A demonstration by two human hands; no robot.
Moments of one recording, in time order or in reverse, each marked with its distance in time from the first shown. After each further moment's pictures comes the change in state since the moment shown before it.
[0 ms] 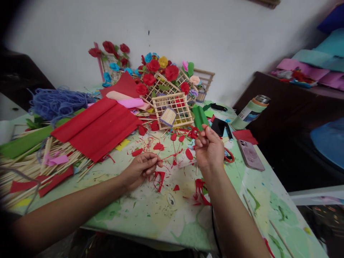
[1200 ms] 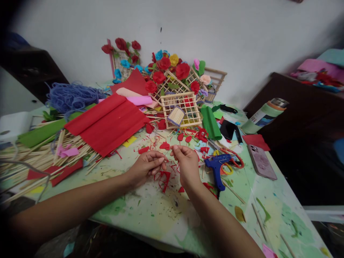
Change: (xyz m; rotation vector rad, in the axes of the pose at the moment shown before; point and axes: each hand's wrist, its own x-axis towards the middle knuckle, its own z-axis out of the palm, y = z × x) left_hand -0.002 0.004 0.003 0.102 0.050 0.048; right_hand -0.044 0.073 0.005 -0.515 -0.167 0.153
